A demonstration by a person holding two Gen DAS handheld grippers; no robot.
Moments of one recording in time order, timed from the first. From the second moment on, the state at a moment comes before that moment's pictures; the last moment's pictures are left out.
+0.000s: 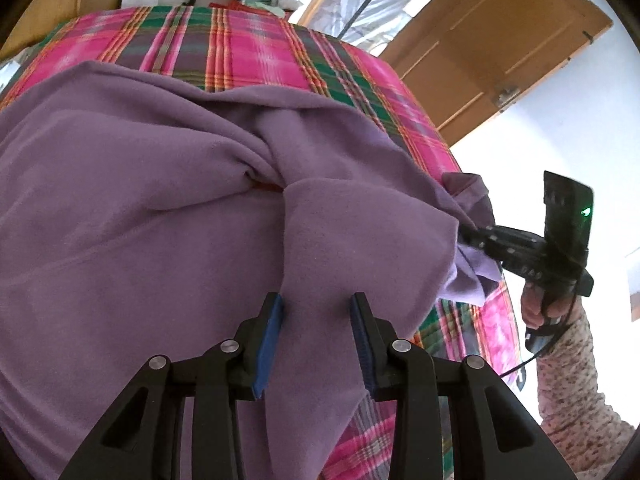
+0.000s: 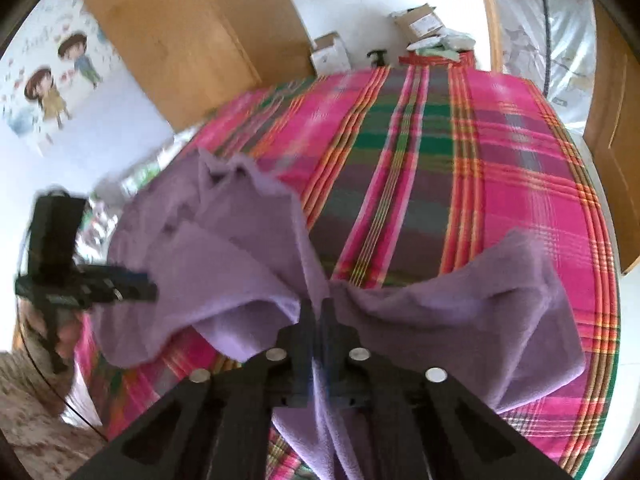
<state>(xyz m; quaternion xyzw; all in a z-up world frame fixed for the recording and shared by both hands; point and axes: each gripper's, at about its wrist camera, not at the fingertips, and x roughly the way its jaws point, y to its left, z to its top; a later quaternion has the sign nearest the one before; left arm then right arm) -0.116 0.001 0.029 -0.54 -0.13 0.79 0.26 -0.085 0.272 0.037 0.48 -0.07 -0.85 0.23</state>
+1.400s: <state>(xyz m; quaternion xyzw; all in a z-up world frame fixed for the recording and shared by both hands) -0.115 -0.005 0.006 -0.54 -0.14 0.78 0.29 -0.294 0.243 0.051 0.44 0.04 -0.90 0.07</state>
